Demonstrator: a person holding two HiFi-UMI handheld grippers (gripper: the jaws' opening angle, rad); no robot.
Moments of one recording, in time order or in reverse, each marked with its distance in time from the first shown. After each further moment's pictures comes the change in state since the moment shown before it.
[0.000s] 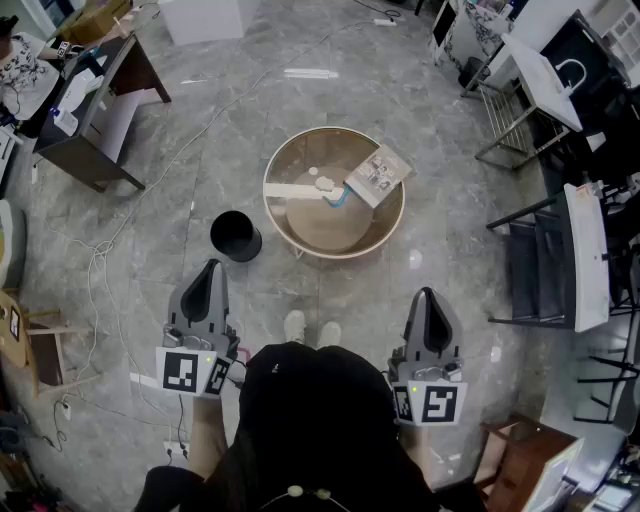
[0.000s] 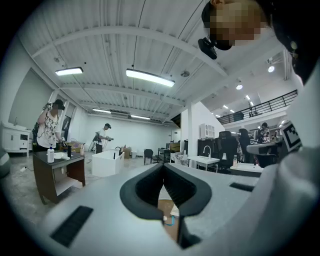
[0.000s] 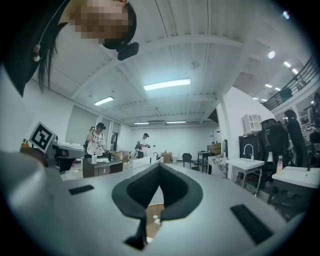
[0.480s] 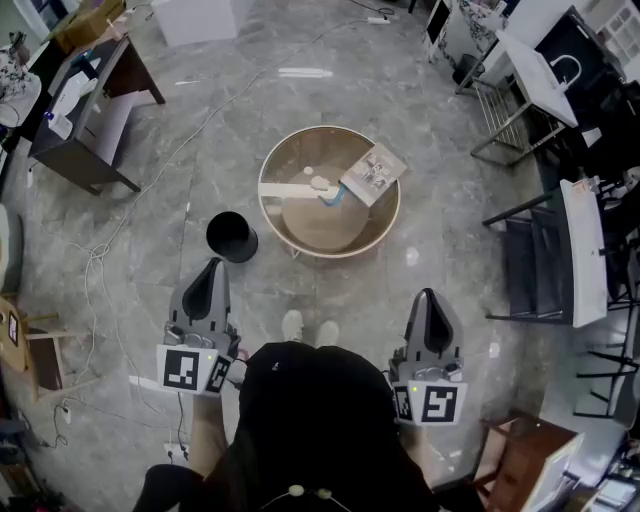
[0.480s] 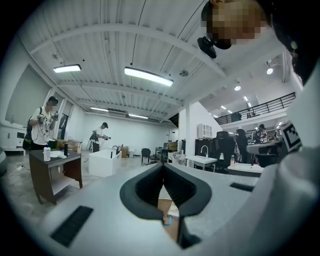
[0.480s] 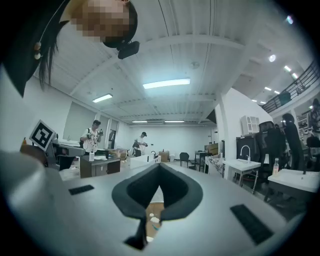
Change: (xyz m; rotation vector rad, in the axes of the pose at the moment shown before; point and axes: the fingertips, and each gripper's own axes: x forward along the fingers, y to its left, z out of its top) left arm 0.008 -0.005 -0.003 -0.004 0.009 -0.025; right arm -0.004 -0.007 -0.002 -0.017 0.018 -0.024
